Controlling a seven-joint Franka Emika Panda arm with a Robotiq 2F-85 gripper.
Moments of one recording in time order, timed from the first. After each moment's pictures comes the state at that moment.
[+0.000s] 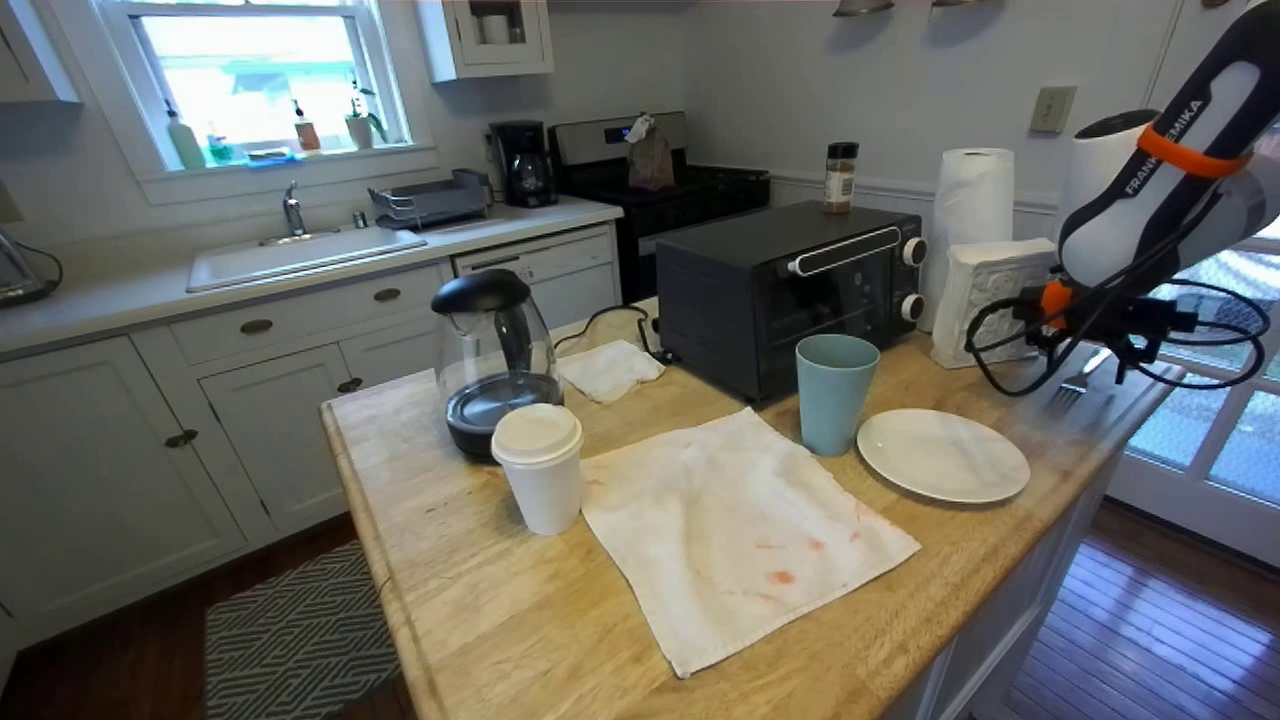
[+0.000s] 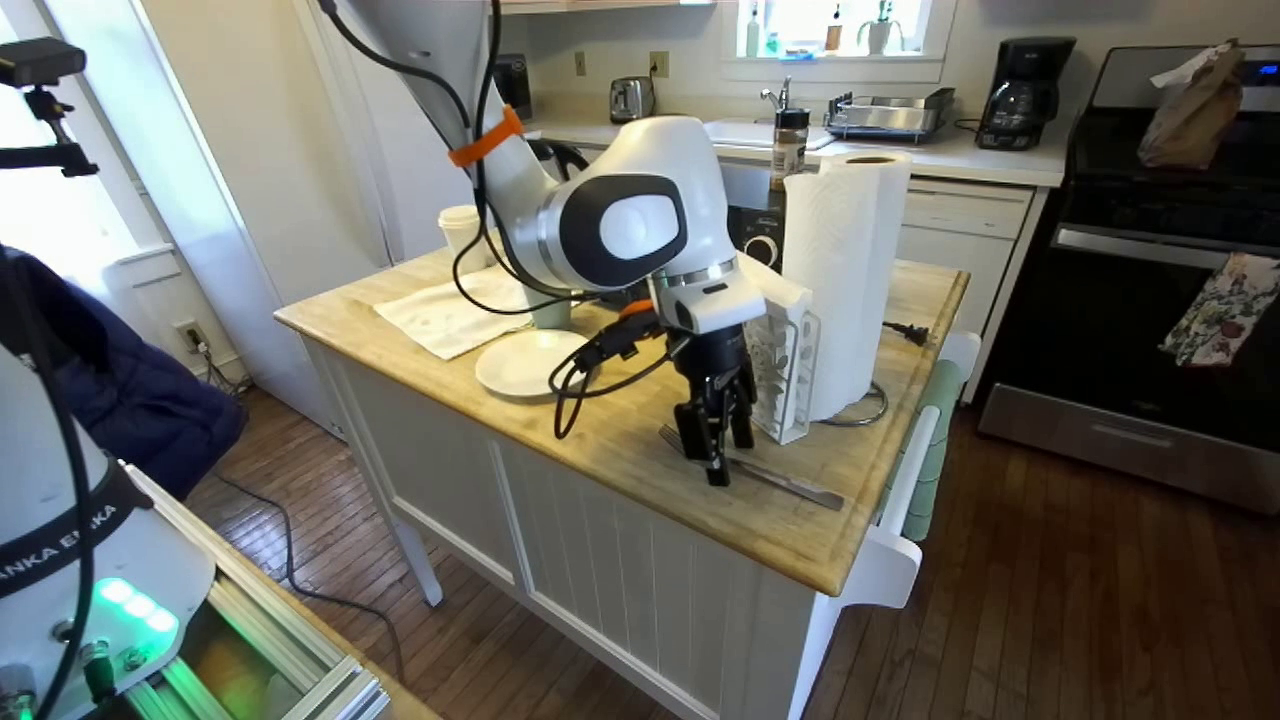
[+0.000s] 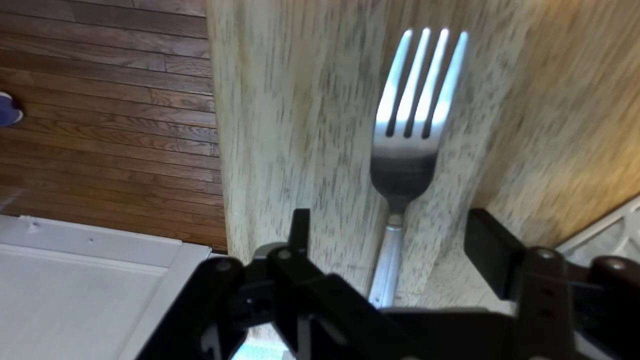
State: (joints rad) arm -0.22 0.53 -0.48 -2.18 -0.24 2.76 1.11
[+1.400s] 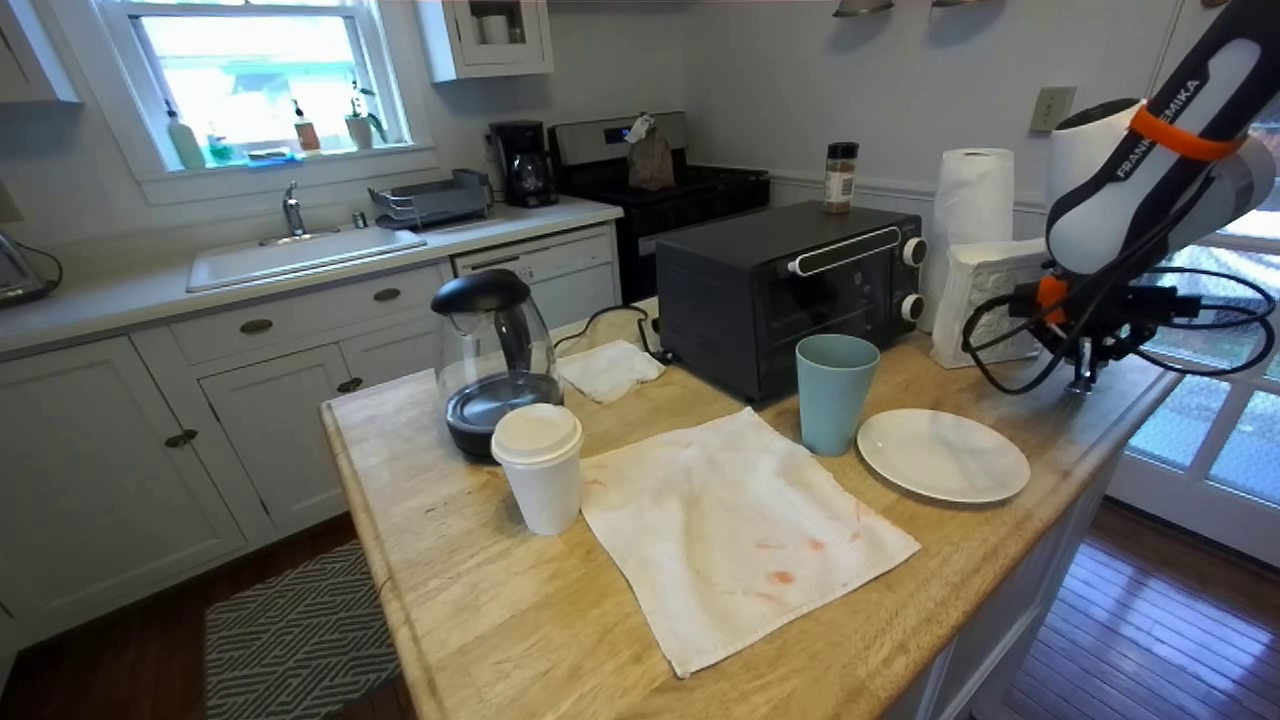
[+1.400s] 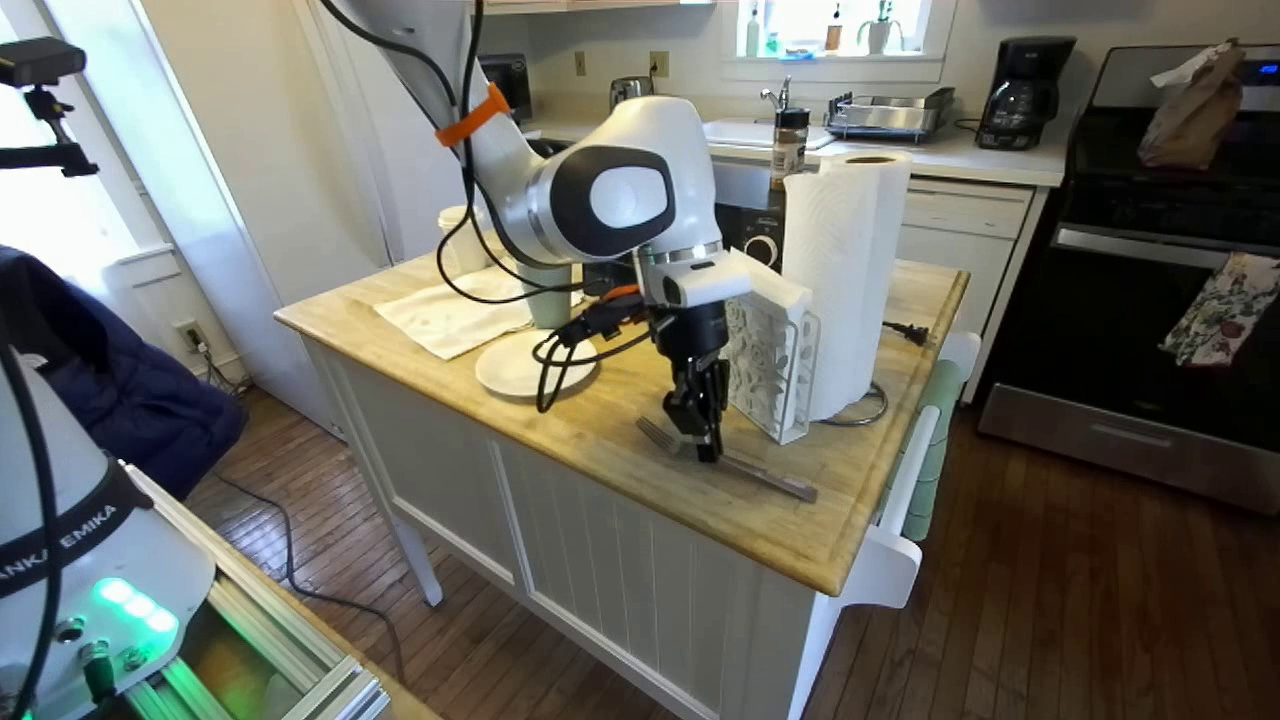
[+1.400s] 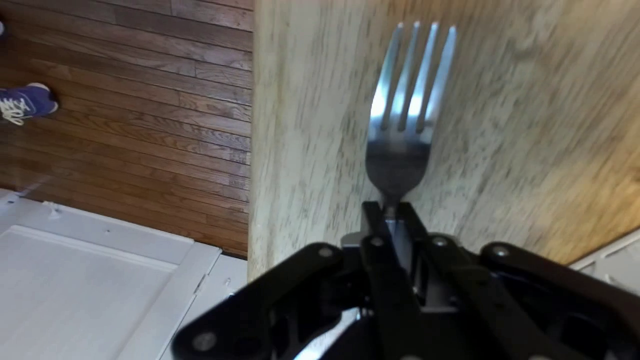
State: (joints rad) arm -0.13 0.48 -0.52 -2.19 -0.23 2.64 1.07
